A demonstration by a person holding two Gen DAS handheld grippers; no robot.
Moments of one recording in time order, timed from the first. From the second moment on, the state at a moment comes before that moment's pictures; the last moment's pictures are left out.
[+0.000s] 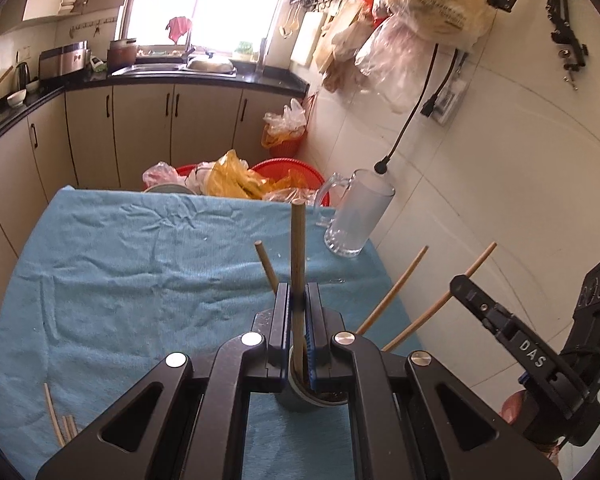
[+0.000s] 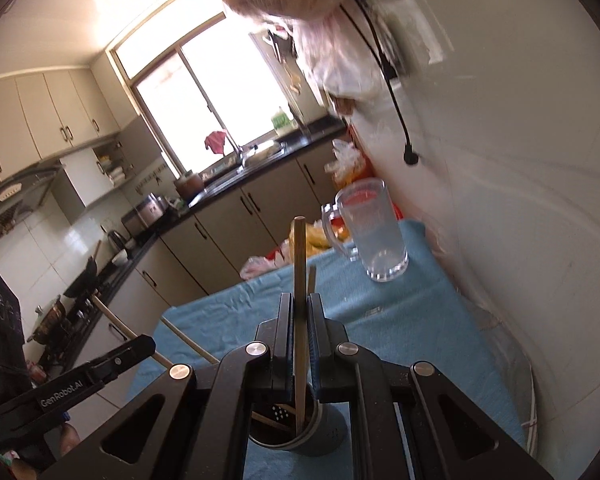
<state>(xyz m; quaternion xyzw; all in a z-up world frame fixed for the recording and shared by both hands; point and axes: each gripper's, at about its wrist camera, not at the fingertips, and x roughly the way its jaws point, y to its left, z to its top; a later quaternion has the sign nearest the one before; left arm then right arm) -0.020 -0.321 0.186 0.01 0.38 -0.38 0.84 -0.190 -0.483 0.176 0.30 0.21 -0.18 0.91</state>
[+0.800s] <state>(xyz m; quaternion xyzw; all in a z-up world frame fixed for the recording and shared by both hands) -0.078 -0.237 0.204 0.01 0.30 -0.35 0.89 -0.257 -0.421 0.176 0.24 0.20 -0.20 0.93</state>
